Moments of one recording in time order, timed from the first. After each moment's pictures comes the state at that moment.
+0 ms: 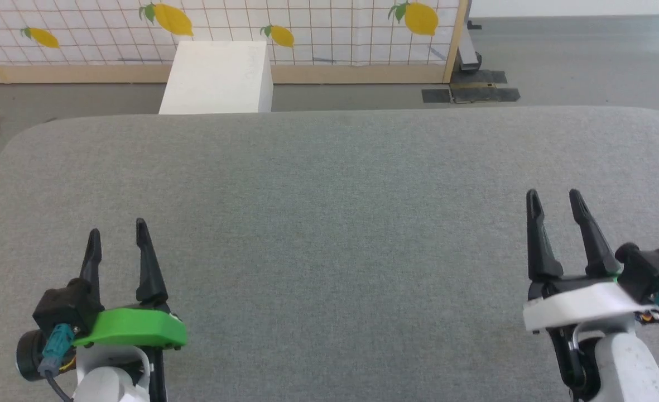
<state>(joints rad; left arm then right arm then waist) -0.07 0.12 0.04 0.07 -0.26 0.08 -0.25 -0.16 -0.05 -0.03 0.16 0.24 0.13 -0.26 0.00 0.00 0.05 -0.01</state>
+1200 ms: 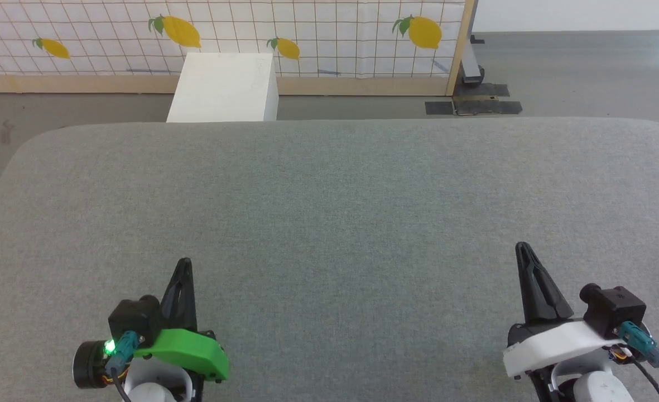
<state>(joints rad) -0.07 0.11 -0.08 0.24 -0.20 0.03 -0.25 -0.06 -0.05 0.02 0.23 0.22 0.13 -0.26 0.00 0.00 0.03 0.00</state>
